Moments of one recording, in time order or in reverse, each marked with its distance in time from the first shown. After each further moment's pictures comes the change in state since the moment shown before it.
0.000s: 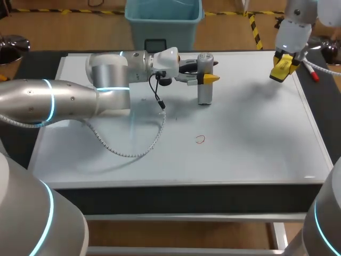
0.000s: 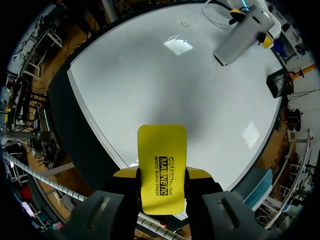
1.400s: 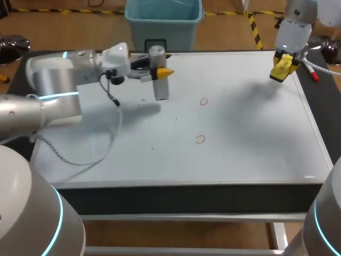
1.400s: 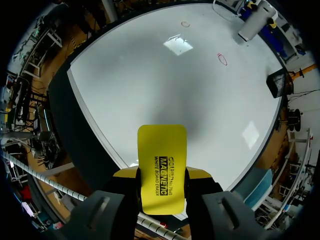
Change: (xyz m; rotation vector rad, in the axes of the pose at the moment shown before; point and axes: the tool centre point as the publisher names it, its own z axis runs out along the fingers) left arm 0.023 -0.059 -0.149 -0.028 -0.160 0.043; right arm 0.000 0.000 0.000 0.000 0.000 0.000
